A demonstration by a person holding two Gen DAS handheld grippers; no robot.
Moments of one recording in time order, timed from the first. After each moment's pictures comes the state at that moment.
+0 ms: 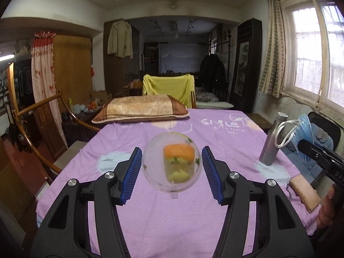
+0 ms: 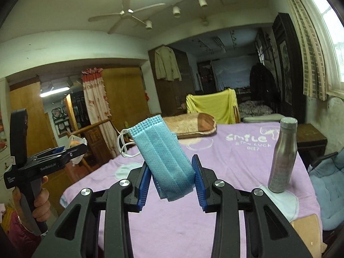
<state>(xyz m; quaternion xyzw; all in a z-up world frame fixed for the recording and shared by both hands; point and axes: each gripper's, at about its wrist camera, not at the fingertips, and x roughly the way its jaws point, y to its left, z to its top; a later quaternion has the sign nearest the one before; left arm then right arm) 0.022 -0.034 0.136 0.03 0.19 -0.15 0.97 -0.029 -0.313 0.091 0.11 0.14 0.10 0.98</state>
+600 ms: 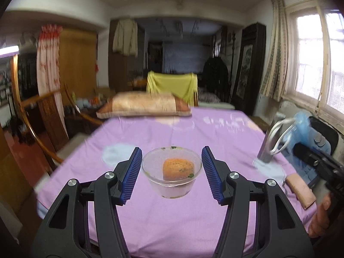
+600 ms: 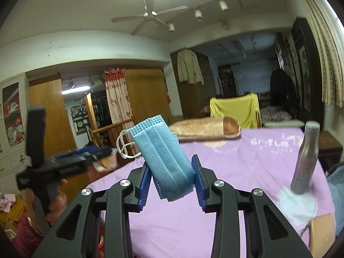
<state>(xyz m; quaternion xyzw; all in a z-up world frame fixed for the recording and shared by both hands) 0.008 -0.014 0.117 0.00 0.21 -0.14 0.97 -0.042 -0.268 0.096 0.10 0.14 0.17 0.97</state>
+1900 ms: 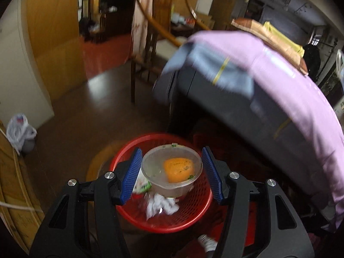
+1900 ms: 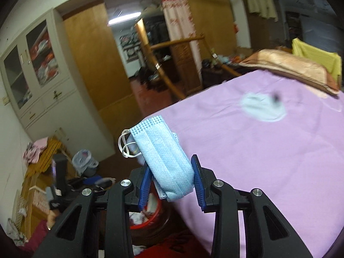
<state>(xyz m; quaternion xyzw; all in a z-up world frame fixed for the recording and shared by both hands) -0.061 0.338 -0.136 -0.16 0.42 0.11 0.89 0.054 0.054 0.001 0.00 0.35 0.38 0.86</state>
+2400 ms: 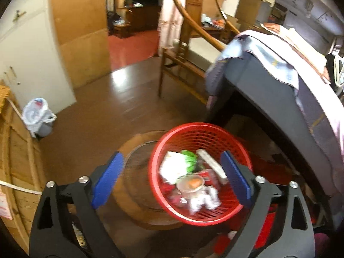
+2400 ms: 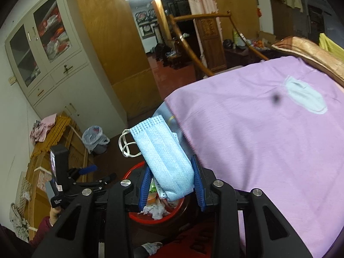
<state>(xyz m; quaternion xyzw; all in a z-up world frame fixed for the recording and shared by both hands) -0.100 0.375 -0.146 -0.16 0.42 0.20 0.87 0.045 0.141 -0.037 -0.04 0.40 0.42 0.81</state>
